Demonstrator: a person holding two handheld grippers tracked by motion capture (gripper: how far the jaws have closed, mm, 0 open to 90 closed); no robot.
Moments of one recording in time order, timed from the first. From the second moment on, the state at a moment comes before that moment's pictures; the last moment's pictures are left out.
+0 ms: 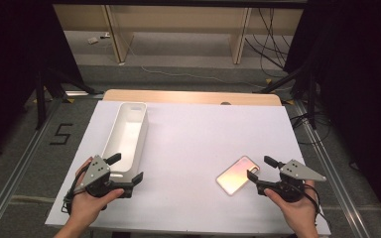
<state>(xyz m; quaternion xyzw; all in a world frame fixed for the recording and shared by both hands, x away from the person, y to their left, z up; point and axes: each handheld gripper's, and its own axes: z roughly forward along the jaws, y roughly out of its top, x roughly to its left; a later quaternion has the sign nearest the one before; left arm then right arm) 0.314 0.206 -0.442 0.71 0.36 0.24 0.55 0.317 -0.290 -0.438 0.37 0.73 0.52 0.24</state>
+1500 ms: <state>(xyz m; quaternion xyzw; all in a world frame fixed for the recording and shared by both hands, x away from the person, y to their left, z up) 0.311 0.207 -0.441 0.71 0.36 0.24 0.56 0.353 -0.299 -0.465 0.45 0.84 0.25 0.16</state>
